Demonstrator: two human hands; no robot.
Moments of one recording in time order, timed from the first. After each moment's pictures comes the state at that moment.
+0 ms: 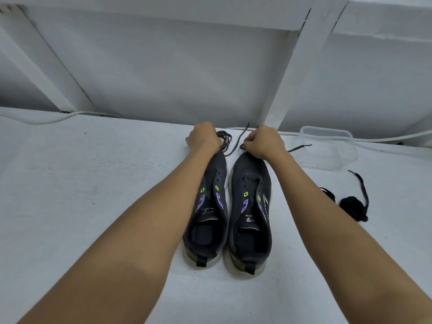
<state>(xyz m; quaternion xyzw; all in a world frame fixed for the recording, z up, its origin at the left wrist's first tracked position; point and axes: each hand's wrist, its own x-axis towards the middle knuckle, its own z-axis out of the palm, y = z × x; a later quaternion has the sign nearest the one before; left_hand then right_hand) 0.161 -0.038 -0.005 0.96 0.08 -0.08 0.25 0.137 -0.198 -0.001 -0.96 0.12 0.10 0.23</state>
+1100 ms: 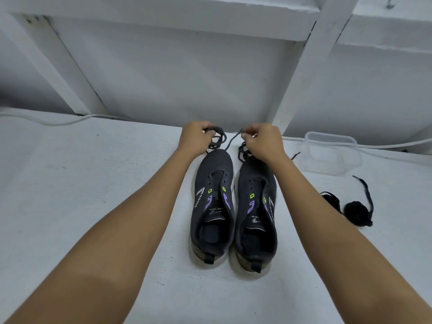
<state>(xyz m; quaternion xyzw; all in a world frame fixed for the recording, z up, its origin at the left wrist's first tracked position) 0.155 0.013 0.008 0.90 -0.01 -0.04 0.44 0.128 -0.179 0.013 -0.94 0.07 -0.03 0.34</state>
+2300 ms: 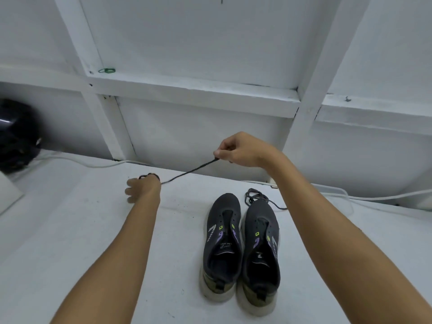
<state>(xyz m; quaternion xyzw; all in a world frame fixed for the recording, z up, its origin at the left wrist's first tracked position) 0.113 0.133 0.056 0.67 0.50 0.07 0.54 0.116 -0.116 0.174 -0.93 -0.17 0.10 0.32</state>
